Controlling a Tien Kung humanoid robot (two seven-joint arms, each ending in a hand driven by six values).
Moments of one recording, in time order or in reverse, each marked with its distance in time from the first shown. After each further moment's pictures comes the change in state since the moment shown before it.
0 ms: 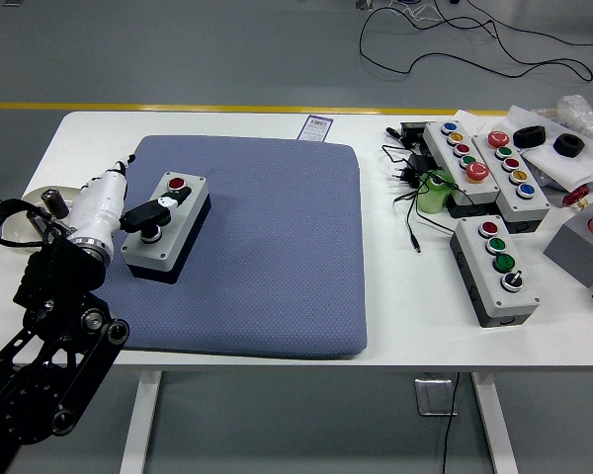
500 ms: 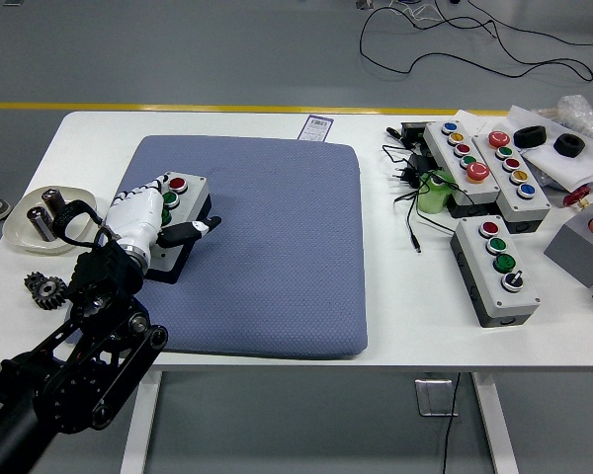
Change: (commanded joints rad) left arm -0.049 -0.049 0.071 0.159 0.000 -0.048 0.000; right arm -0.009 0.000 -0.001 0.000 -0.014 -0.002 -0.001
